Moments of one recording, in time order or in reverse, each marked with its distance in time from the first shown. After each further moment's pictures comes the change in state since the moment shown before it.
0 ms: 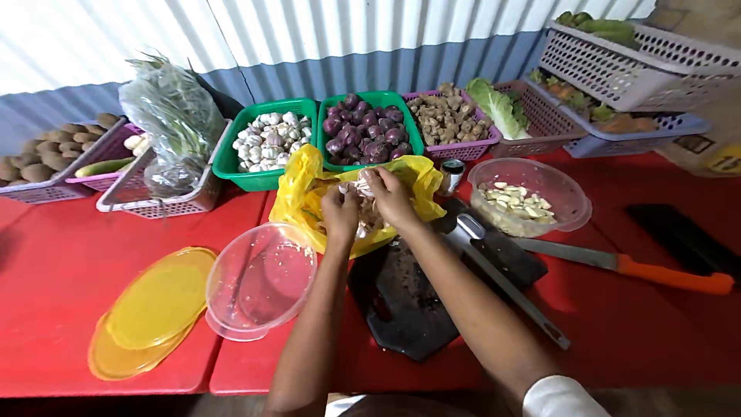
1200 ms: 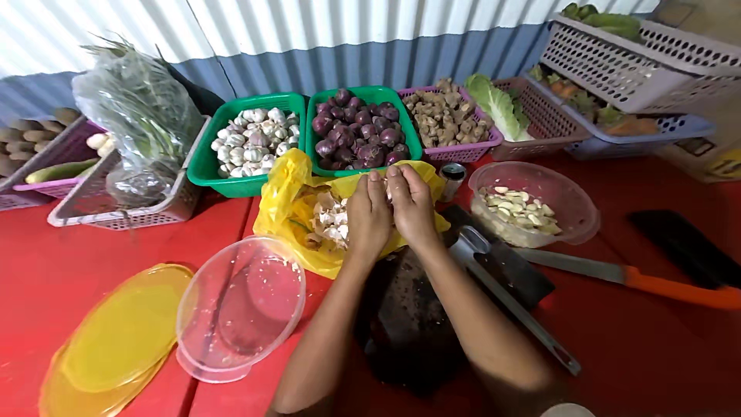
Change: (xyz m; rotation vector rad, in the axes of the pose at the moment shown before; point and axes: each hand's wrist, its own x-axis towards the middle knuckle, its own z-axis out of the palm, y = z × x) left_hand 0.010 0.015 0.048 0.155 -0.086 0.173; right_hand -0.004 0.001 -0.017 -0.005 0.251 -0.197
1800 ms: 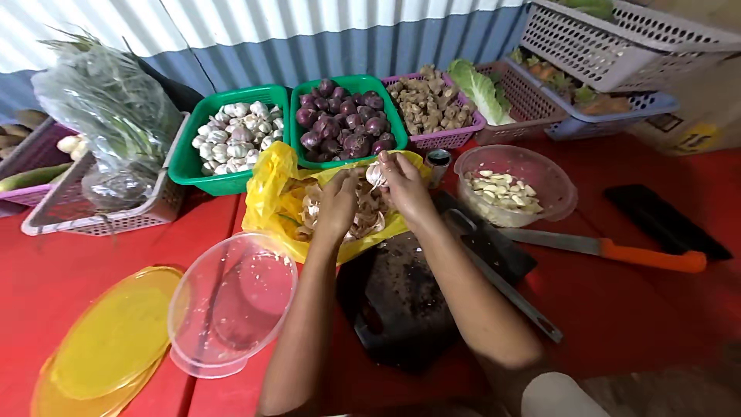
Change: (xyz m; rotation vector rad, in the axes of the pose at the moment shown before) left_hand 0.009 -0.001 -0.032 -0.009 -0.233 -0.186; right_hand 0.012 0.007 -0.015 0.180 -0.082 0.313
